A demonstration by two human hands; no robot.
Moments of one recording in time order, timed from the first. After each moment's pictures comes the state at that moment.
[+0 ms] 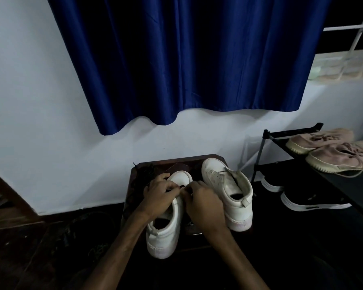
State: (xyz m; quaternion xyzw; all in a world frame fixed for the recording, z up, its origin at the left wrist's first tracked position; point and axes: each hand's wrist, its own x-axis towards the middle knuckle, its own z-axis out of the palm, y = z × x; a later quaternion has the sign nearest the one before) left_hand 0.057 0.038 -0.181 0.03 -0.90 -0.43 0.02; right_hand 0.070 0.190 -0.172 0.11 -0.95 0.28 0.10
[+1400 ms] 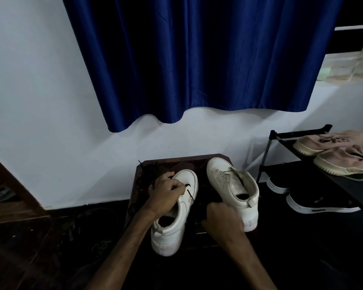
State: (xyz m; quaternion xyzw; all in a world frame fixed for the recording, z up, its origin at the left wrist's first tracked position) left_hand 0.056 0.038 -0.181 0.04 -0.90 -0.43 0.04; right_hand 0.086 0.213 -0.168 0.11 -0.99 0.10 -0.06
